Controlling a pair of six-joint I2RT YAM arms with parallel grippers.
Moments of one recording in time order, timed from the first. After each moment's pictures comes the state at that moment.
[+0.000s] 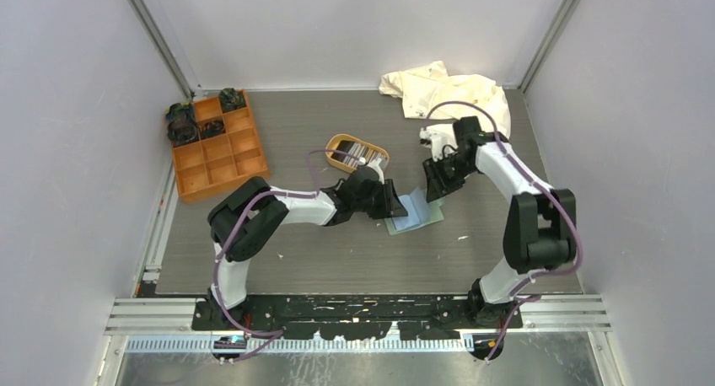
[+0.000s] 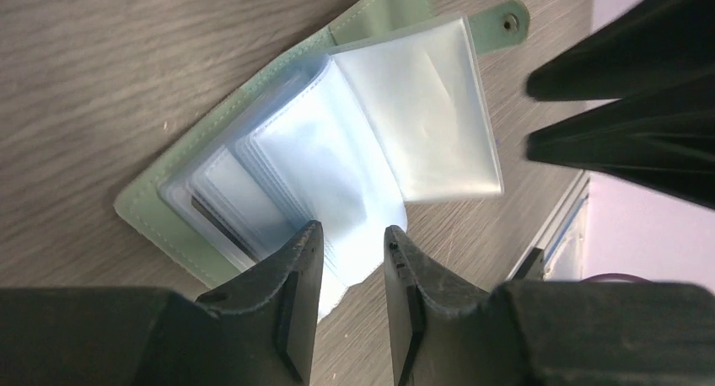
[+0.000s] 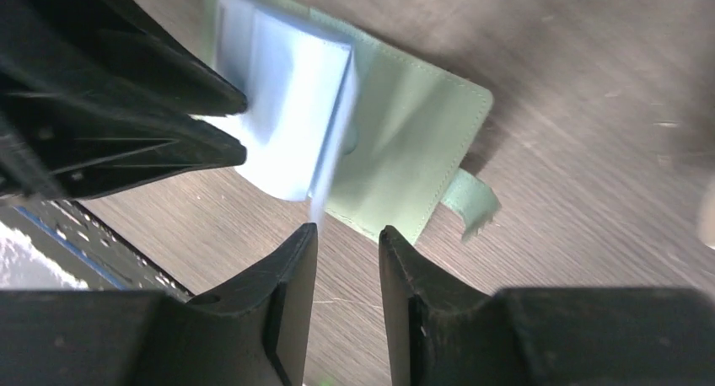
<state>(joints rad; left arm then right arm) -0.89 1.95 1.08 0.26 0.19 -0.91 0.15 1.67 1.18 -0.89 -0.45 -0.38</state>
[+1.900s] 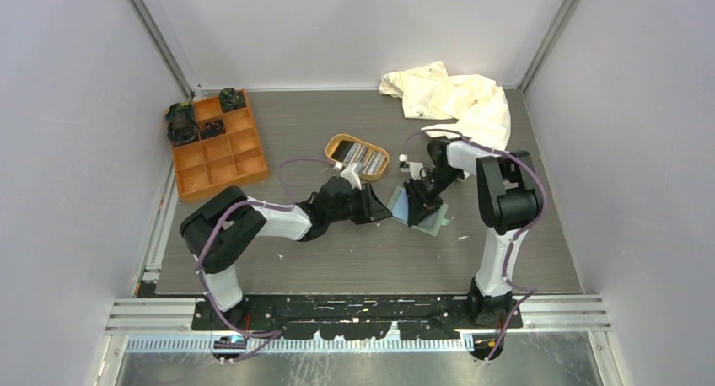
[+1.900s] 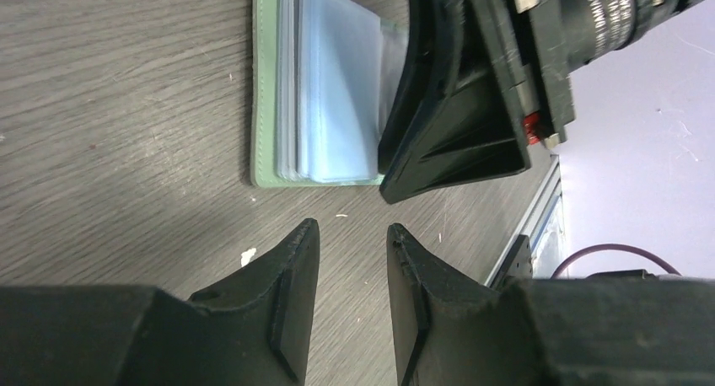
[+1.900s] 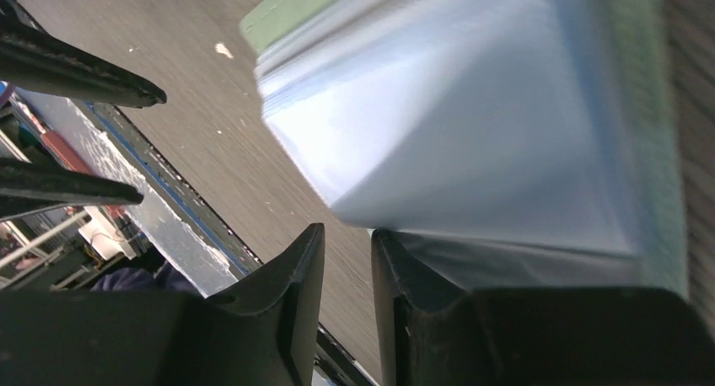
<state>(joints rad) -0.84 1.81 0.79 0.58 0.19 -0.91 0.18 1.96 1.22 -0.97 -0.64 -0.33</state>
